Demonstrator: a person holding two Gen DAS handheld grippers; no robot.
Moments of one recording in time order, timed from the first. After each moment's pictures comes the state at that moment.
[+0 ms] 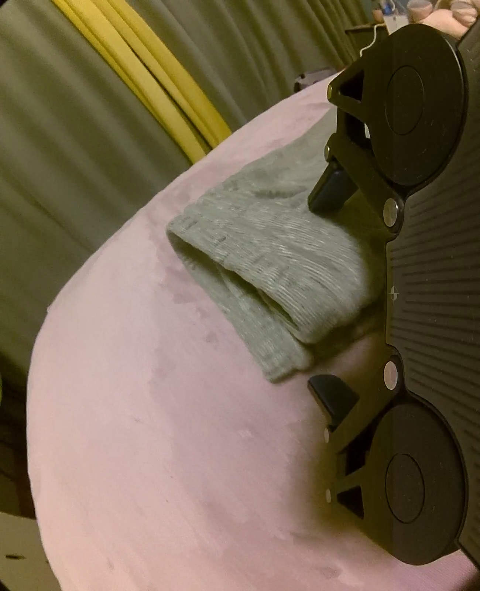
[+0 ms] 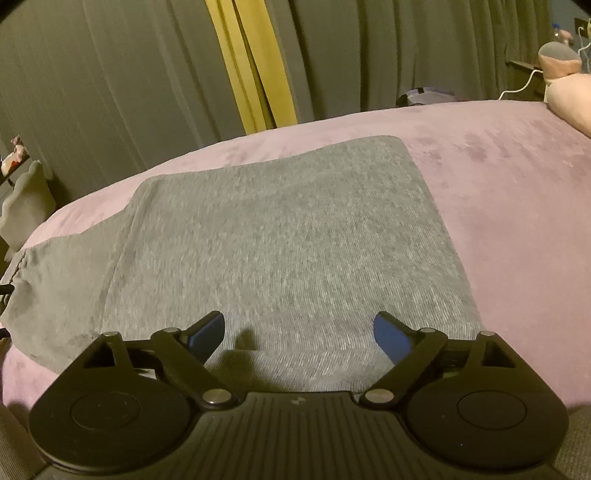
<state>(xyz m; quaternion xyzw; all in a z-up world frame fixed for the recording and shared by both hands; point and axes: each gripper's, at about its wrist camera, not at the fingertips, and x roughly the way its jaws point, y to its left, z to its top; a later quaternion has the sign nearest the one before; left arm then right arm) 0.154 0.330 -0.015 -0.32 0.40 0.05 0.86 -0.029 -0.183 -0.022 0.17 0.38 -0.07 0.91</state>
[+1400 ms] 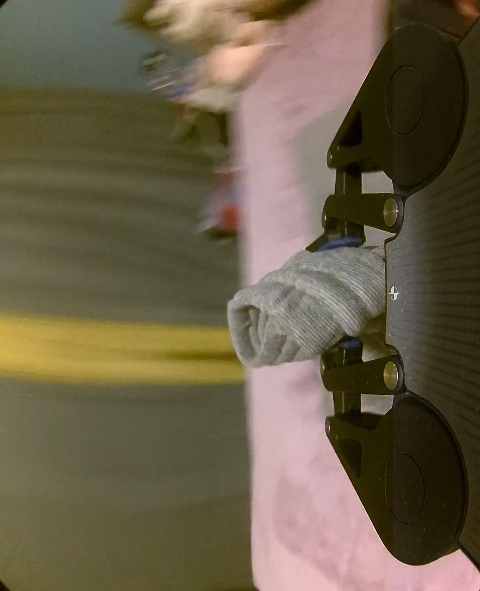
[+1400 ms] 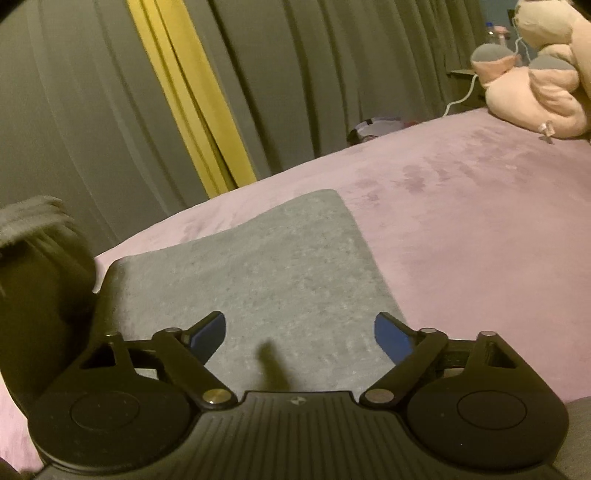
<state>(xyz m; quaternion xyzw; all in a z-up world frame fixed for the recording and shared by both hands) 0.079 -0.010 0.084 0.06 0.28 -0.24 0.93 -0.046 -0.221 -0.007 0.22 0.30 -0.15 0.91</state>
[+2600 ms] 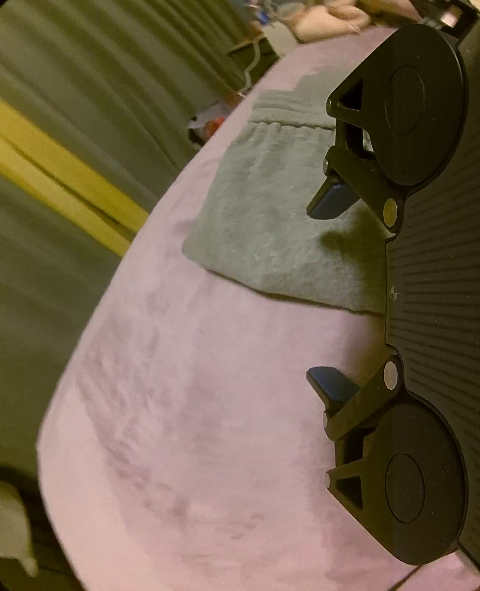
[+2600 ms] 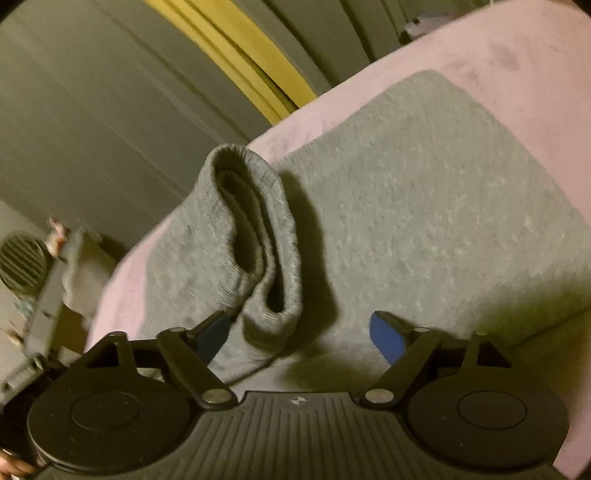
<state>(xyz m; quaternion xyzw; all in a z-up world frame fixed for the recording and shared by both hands) 0.088 0.157 0.047 -0.21 0.46 -0.06 0.86 -0.011 -0.177 -0.028 0.38 0.37 -0.01 0.85</state>
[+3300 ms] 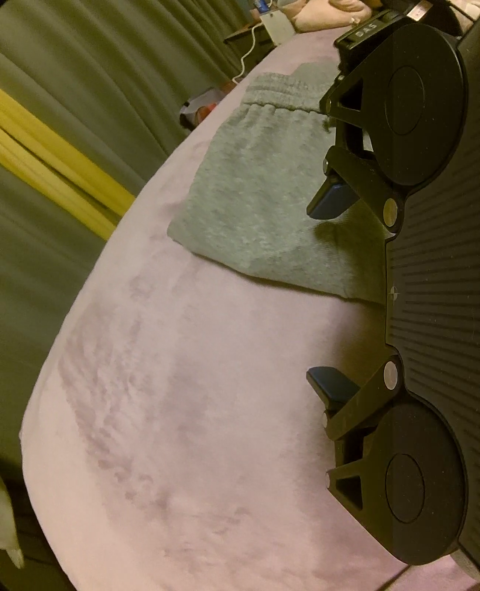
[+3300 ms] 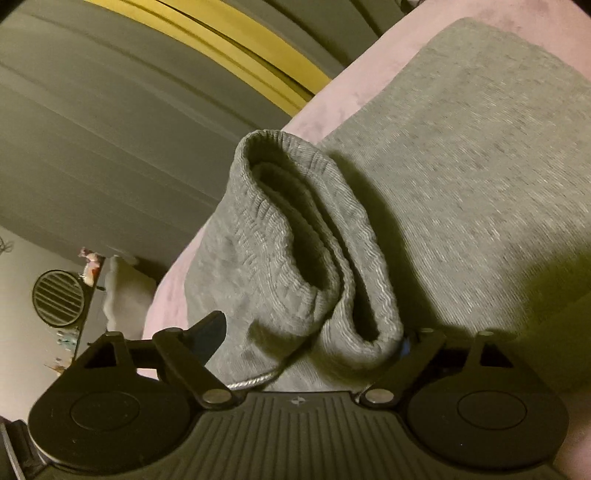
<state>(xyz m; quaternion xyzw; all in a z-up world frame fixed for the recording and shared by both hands) 0.091 0.155 0.042 -0.20 0.48 -0.04 0.85 0.041 -0.149 -0.039 0.45 0.36 0.02 0.82</state>
